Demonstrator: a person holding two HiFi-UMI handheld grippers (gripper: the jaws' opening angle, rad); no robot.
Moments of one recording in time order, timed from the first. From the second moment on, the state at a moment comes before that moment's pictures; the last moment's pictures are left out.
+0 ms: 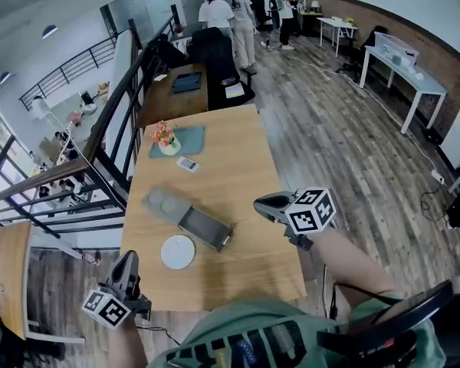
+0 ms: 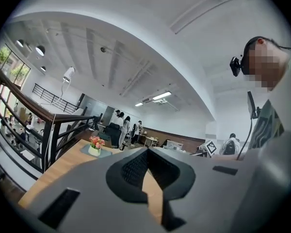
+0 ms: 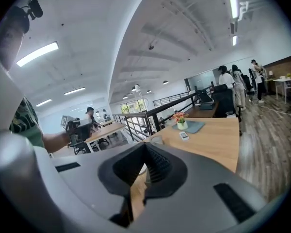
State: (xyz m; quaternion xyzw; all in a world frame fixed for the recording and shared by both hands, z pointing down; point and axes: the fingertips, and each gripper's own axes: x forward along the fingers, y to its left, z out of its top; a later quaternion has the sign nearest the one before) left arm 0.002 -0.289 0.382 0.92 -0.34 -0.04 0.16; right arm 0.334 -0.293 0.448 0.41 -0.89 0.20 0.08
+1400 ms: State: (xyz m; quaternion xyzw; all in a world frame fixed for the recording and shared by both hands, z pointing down) left arm -0.143 -0.279 0.365 0.97 -0.20 -0.04 0.15; right arm 0.177 -0.195 0.388 0.54 -0.82 0.18 -0.02
